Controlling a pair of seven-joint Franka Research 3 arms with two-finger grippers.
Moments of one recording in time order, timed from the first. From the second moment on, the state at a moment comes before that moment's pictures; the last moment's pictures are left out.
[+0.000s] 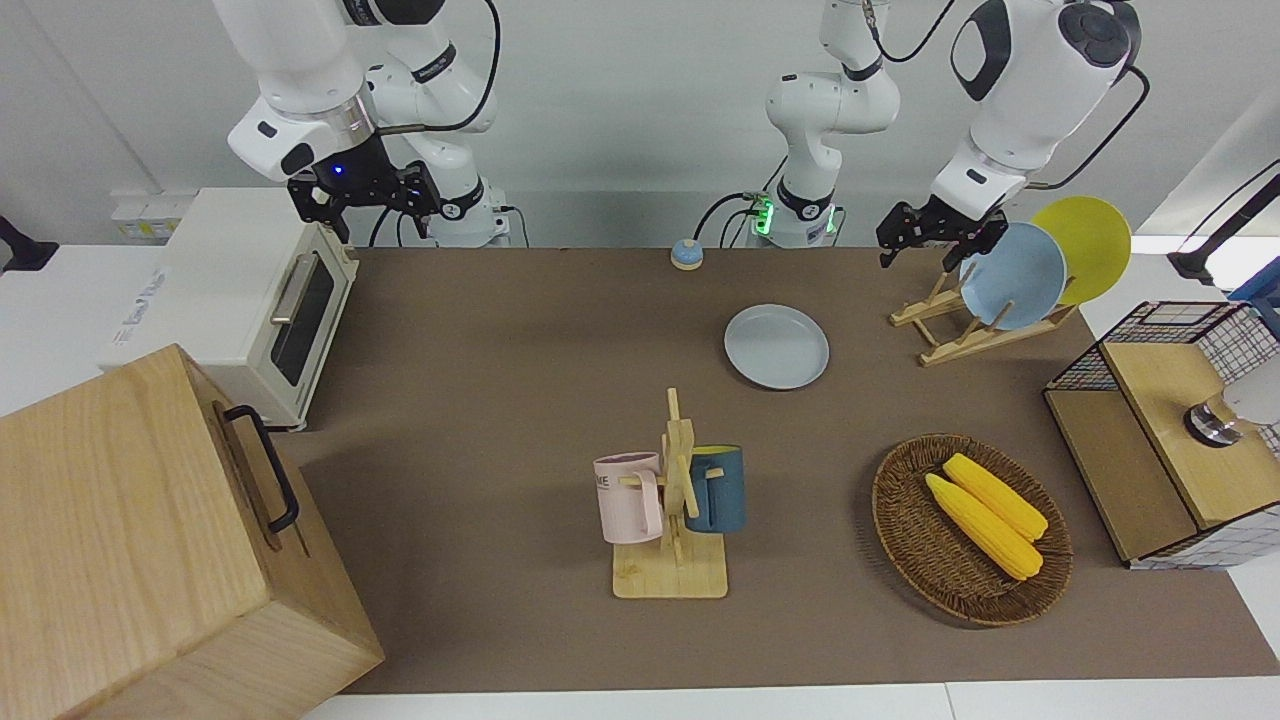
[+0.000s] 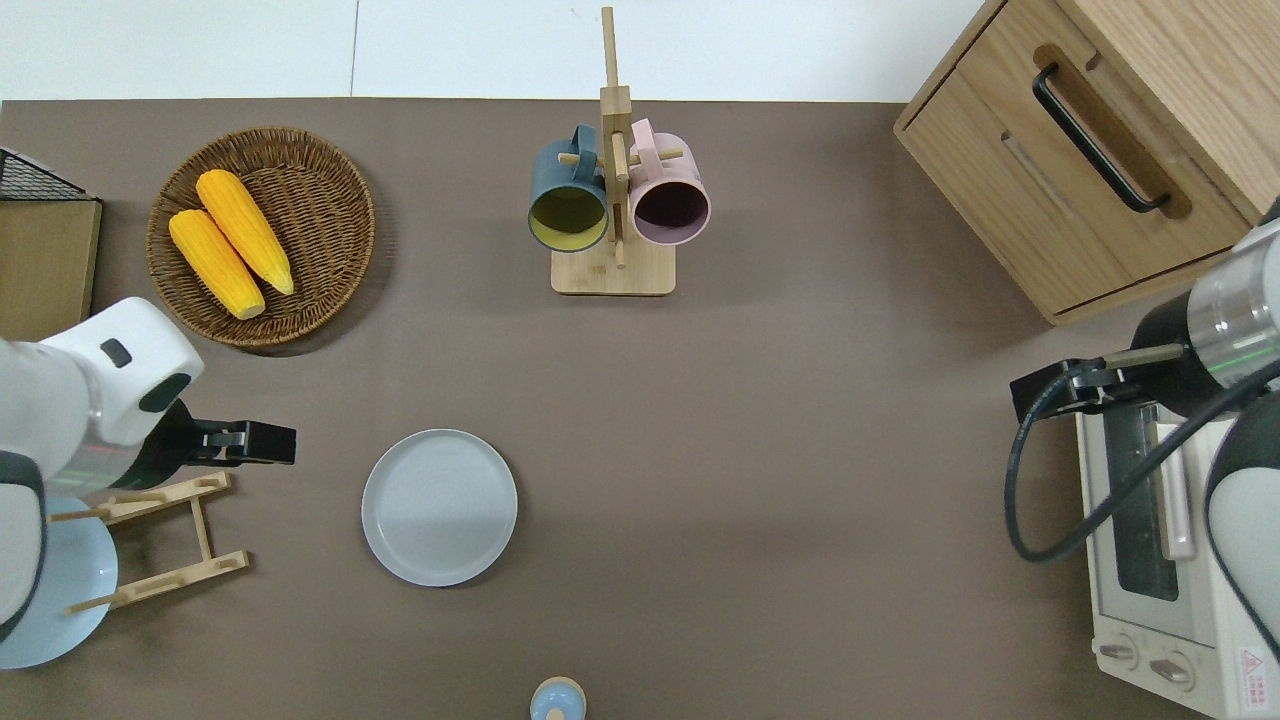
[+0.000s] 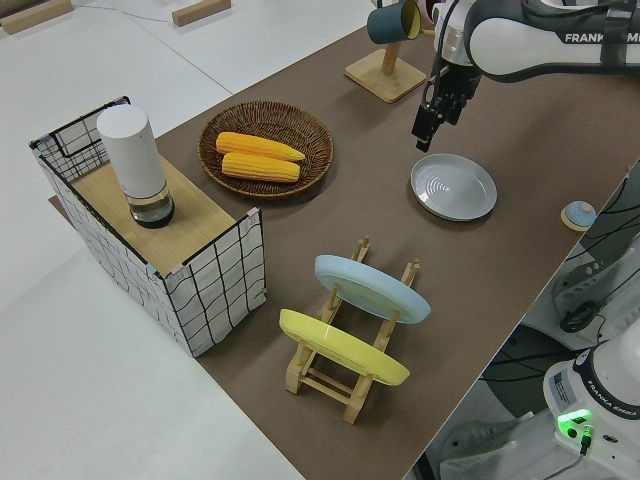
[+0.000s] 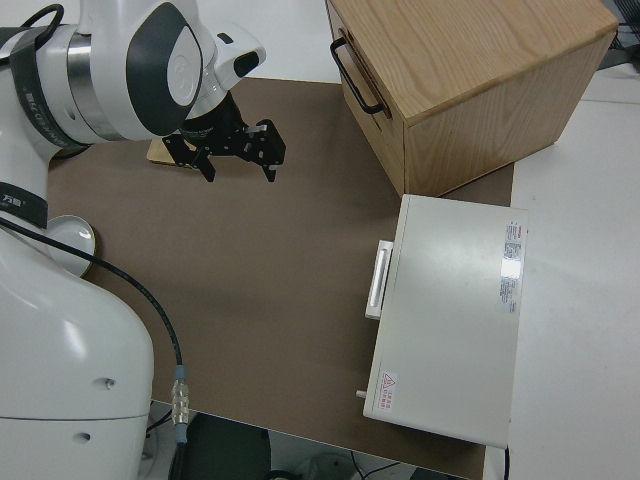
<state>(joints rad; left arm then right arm) -0.10 -0.21 -0.01 -2.22 -0.07 1.98 -0.06 -0.26 0.02 0.38 -1.48 -0.03 1.38 0.04</state>
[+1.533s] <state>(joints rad) -0.10 -0.10 -0.05 -2.56 -0.07 2.47 -0.11 -0.26 0.02 0.38 -1.48 -0.03 1.38 0.04</state>
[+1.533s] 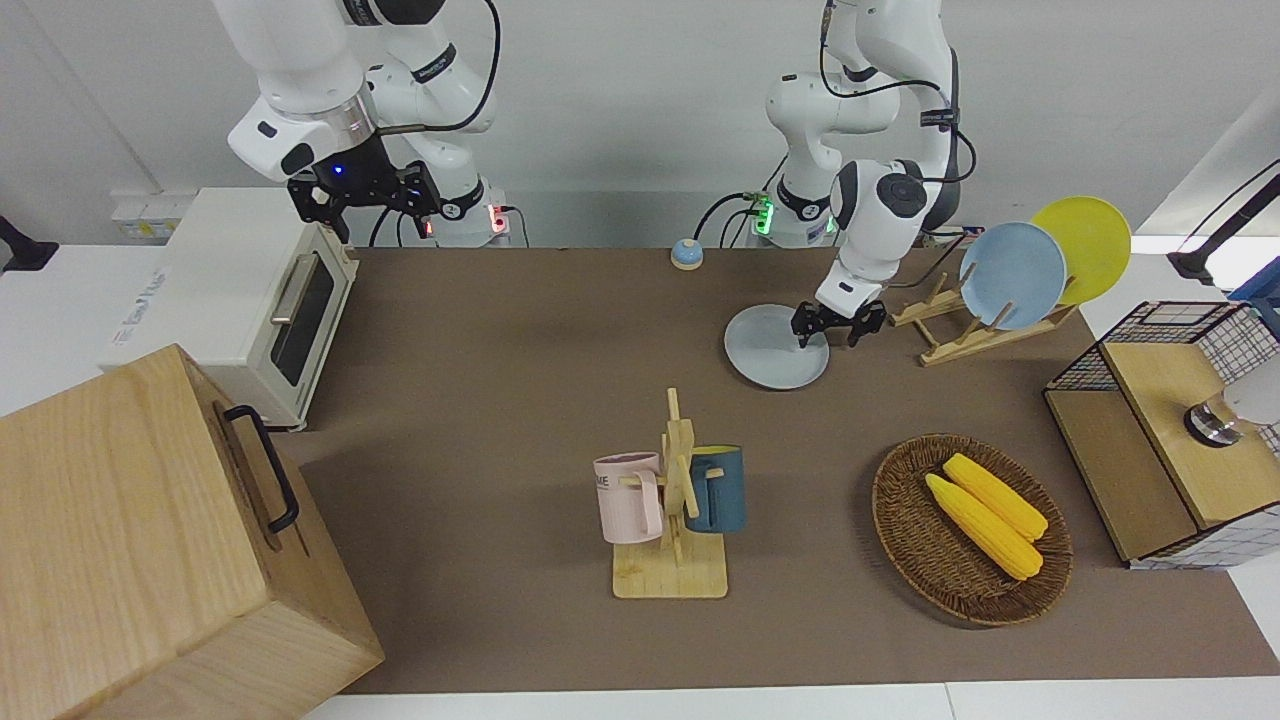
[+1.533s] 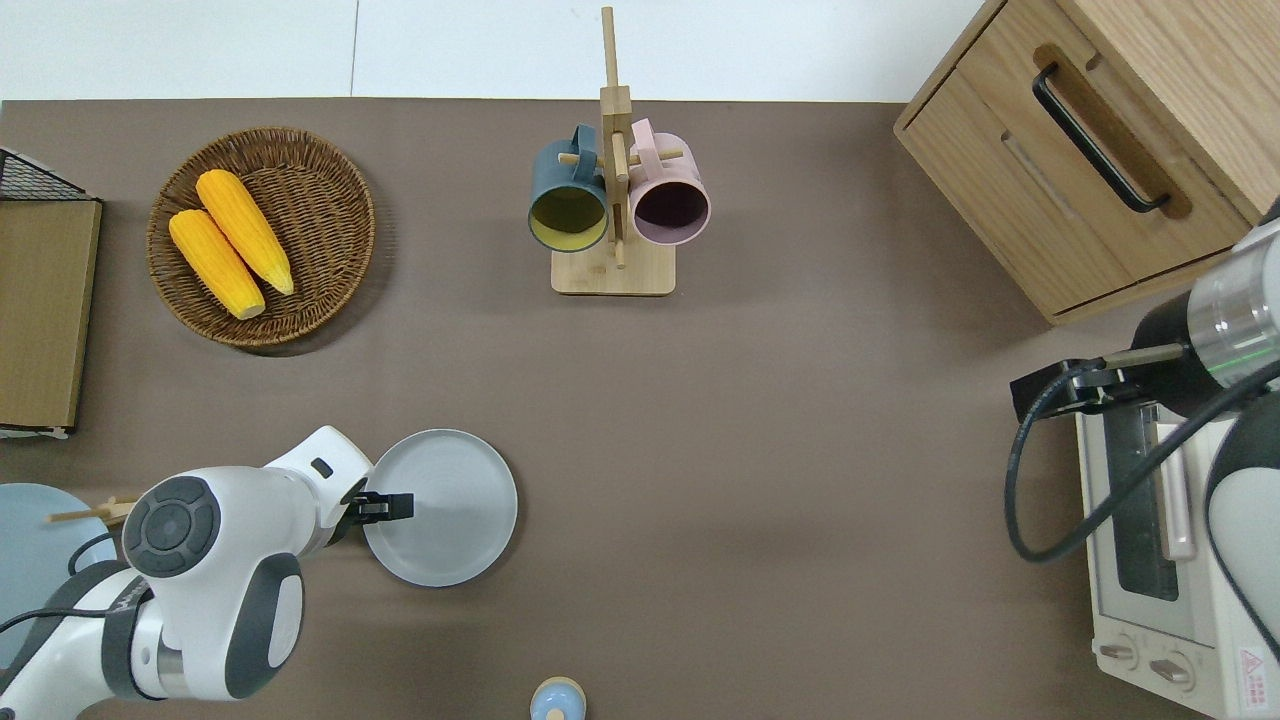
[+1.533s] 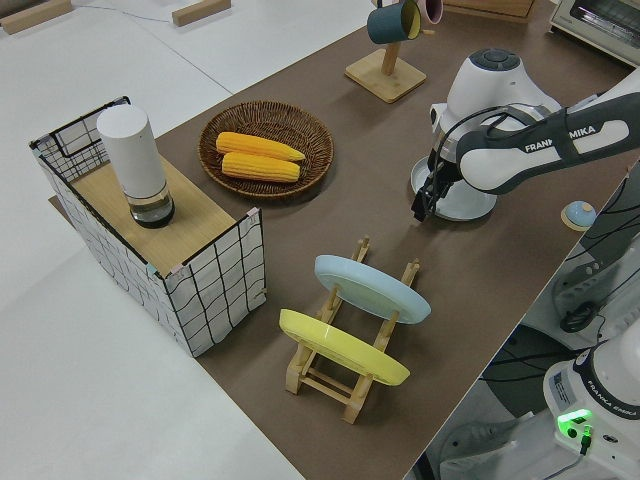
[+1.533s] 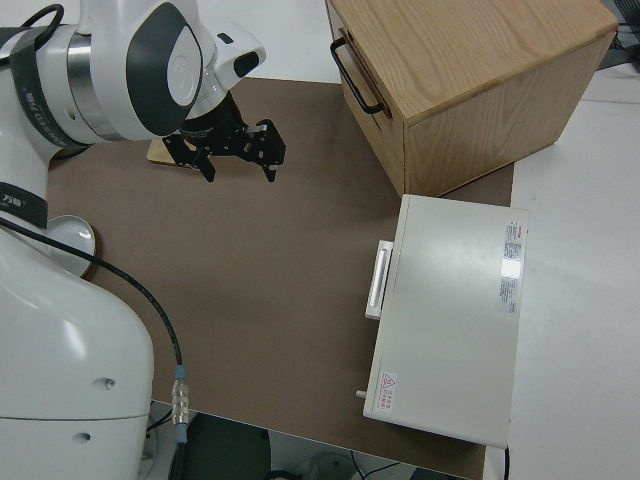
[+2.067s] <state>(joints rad) -0.10 -0.09 -0.06 -2.56 -0.07 2.48 -0.15 -0.26 0.02 0.38 -1.48 -0.03 1.38 0.04</state>
